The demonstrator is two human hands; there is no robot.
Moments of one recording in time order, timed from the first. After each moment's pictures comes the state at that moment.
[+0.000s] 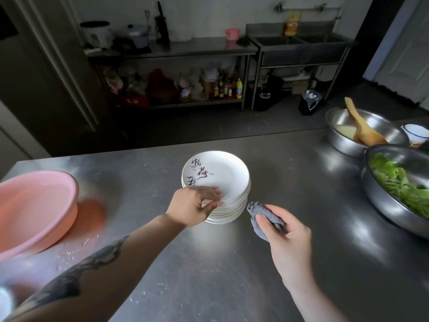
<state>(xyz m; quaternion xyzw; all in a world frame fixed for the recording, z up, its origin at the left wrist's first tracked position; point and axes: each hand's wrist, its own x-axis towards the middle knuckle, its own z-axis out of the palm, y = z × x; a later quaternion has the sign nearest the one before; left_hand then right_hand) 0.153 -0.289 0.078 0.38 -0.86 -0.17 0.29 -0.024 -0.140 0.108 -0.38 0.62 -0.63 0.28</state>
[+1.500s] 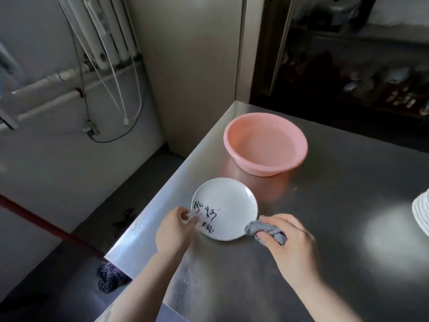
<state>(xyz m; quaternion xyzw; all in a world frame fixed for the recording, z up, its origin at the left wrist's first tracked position) 0.643 -0.050 0.005 0.87 -0.31 -0.22 0.30 0.396 -0.097 0.060 -0.74 0.51 -0.32 0.29</state>
